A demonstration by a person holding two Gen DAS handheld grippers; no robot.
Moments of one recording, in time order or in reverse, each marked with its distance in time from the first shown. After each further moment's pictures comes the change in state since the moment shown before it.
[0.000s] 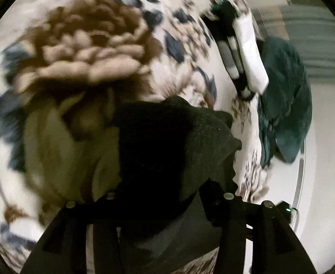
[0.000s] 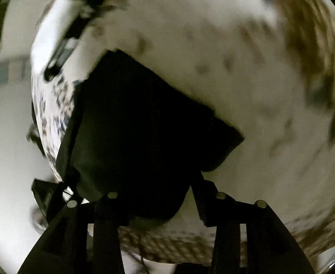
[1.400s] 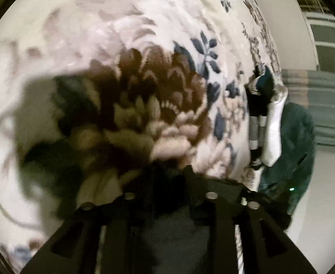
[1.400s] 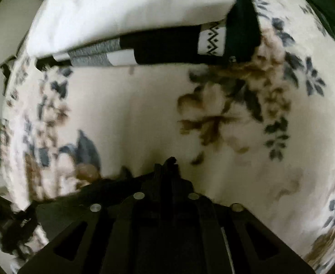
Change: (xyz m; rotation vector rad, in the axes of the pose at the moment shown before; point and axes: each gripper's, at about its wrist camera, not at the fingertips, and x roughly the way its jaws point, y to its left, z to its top) left arm -0.026 0.052 0.049 -0.283 -0.190 -0.026; right arm 0.097 0.197 0.187 -0.475 -0.069 -0.269
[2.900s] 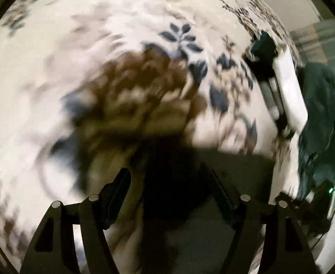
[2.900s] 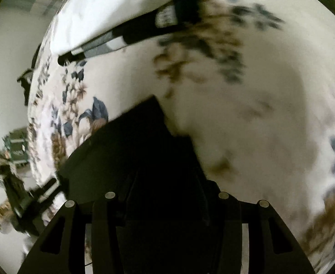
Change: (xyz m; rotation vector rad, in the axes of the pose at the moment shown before) left arm -0.017 -0.038 -0.042 0.261 -0.012 0.339; right arm -0.050 -0.069 -0.076 0.112 0.058 0.170
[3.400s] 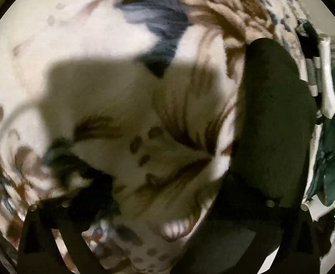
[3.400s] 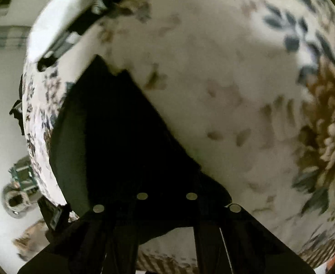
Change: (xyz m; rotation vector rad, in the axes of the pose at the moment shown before) left arm 0.056 0.074 -0.065 -0.184 0.162 0.051; right arm -0.017 -0.054 -0.095 0.209 -0.025 -0.017
